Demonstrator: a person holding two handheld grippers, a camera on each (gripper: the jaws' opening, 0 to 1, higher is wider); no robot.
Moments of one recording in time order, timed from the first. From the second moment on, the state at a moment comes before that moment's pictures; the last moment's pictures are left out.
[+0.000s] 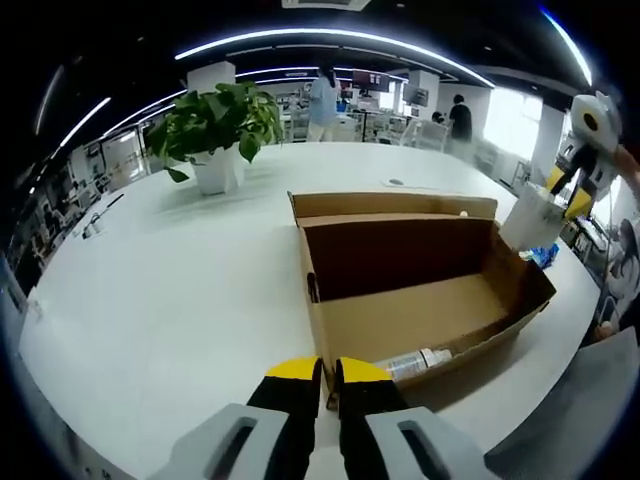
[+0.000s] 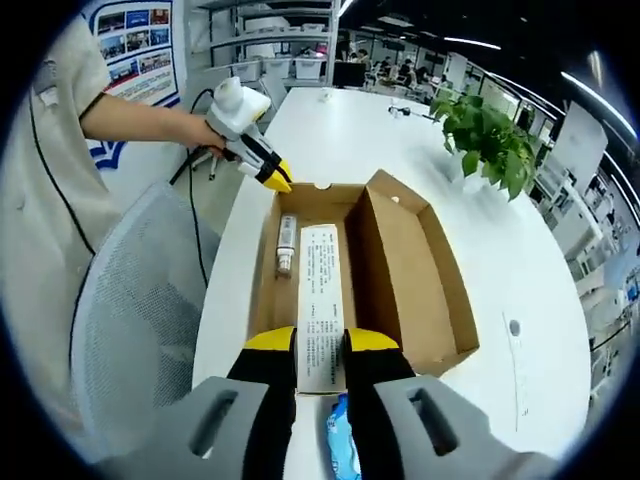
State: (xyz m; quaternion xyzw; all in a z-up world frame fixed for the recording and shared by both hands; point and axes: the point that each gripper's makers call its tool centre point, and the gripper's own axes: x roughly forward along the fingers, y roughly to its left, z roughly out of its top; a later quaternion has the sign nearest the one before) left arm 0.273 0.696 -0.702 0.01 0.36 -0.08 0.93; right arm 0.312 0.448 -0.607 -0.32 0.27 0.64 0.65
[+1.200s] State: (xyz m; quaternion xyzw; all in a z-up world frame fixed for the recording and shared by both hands) left arm 0.273 0.695 -0.703 0.01 0.38 -0.08 0.92; right arm 0.366 0.342 -0.543 -0.33 0.24 0.59 0.69
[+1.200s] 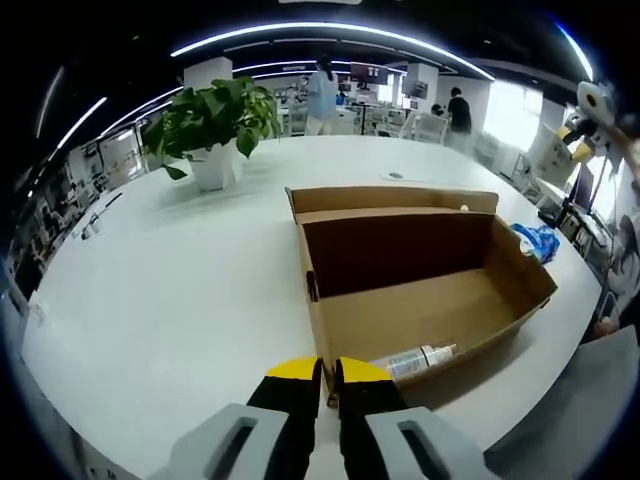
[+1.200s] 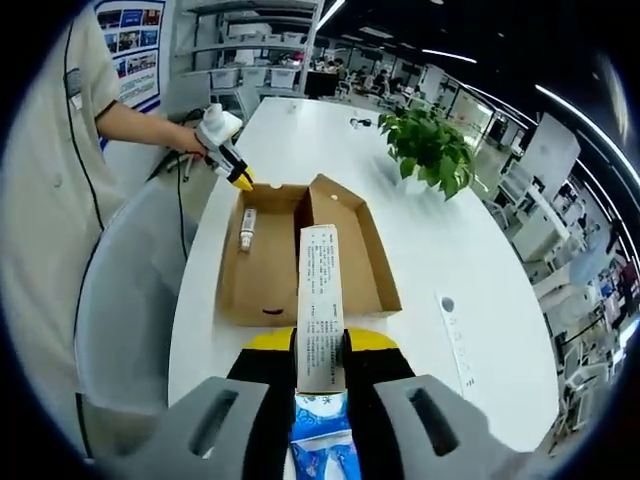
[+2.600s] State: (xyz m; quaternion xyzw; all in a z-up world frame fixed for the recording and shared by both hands) left arm 0.272 0.694 -0.705 0.03 0.40 -0.09 0.91; right arm 0.432 0.233 -0.592 -0.39 0.31 0.53 0.69
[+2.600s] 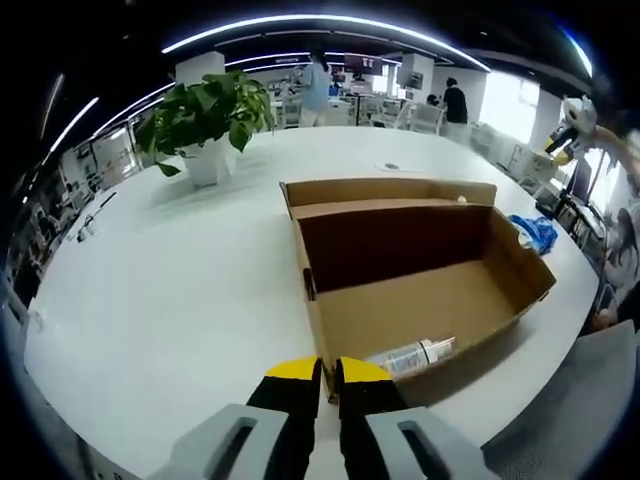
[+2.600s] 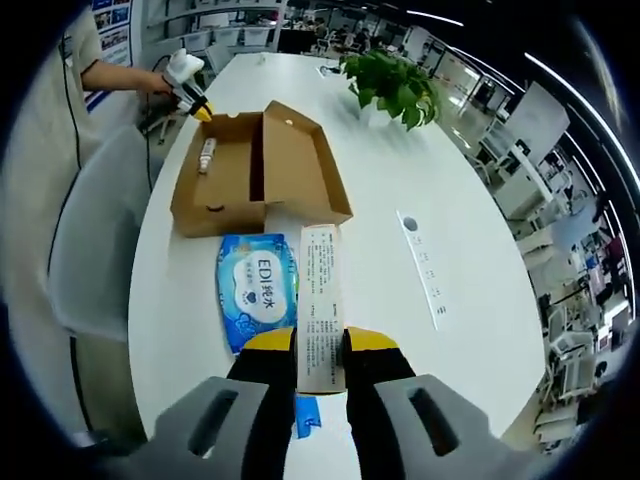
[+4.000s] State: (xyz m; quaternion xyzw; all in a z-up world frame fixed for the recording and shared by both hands) left arm 0.274 0.694 -0.707 0.04 0.42 -0.10 0.90; right arm 0.461 0.168 -0.708 -0.47 0.39 0.52 0.60
